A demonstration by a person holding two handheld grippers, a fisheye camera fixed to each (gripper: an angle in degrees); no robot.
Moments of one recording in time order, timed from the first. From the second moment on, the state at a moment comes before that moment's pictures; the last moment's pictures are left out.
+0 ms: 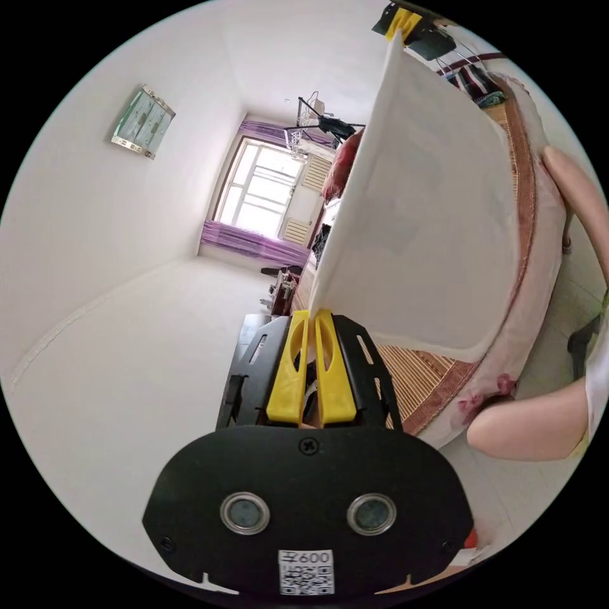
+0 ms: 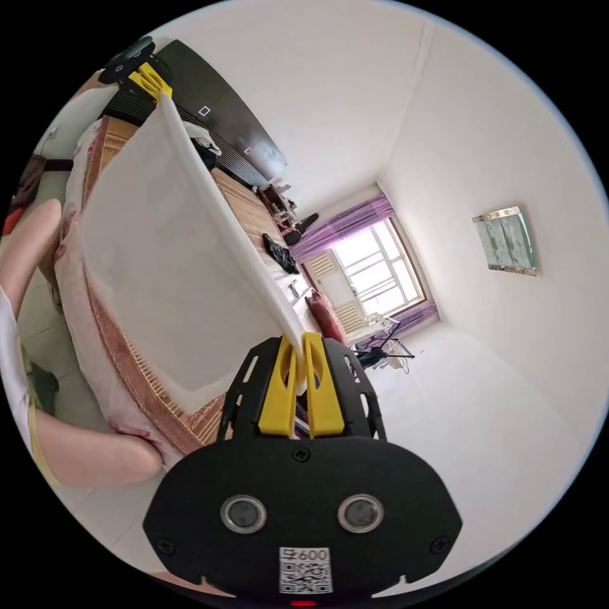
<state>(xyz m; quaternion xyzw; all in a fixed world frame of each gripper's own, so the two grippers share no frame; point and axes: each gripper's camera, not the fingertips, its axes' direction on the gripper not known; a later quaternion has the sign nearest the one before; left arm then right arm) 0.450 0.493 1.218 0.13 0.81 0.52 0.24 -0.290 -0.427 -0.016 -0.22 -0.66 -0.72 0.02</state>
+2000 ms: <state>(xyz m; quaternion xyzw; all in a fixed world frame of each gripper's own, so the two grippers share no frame) 0.355 0.737 0.976 -0.36 0.86 0.23 0.29 0.103 -0.156 -0.094 -0.66 -0.44 -0.61 0.06</state>
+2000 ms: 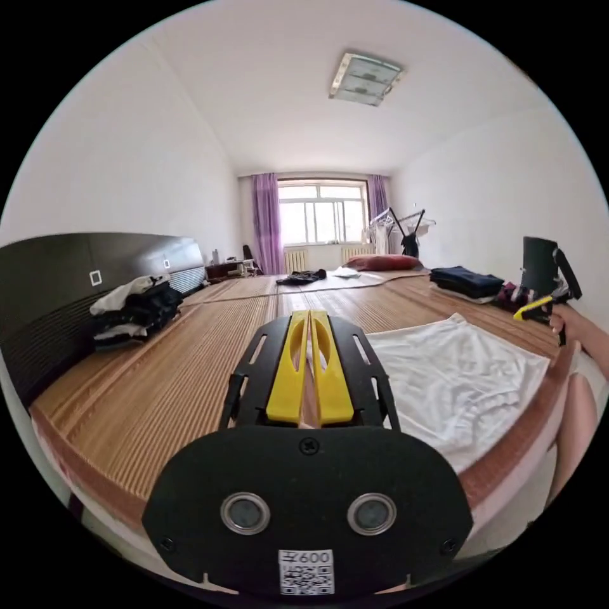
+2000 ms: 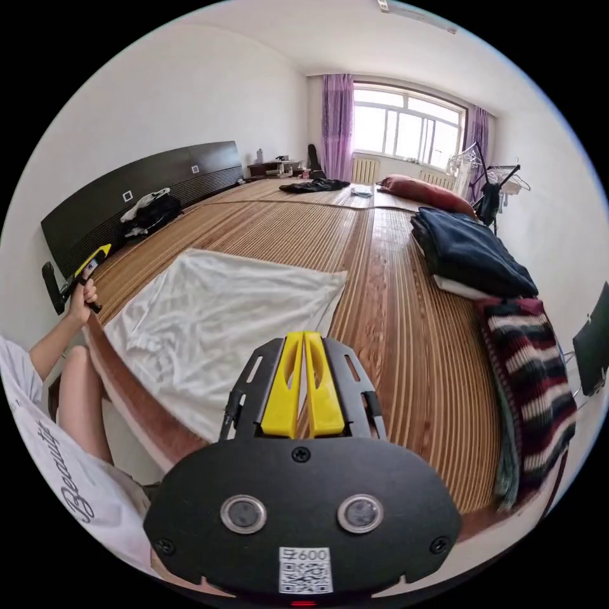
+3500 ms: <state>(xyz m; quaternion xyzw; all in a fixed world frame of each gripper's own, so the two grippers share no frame) -0.060 0.562 0.894 -0.43 0.81 0.30 0.26 0.217 -0.542 -0.253 -0.66 -0.45 -0.56 0.21</state>
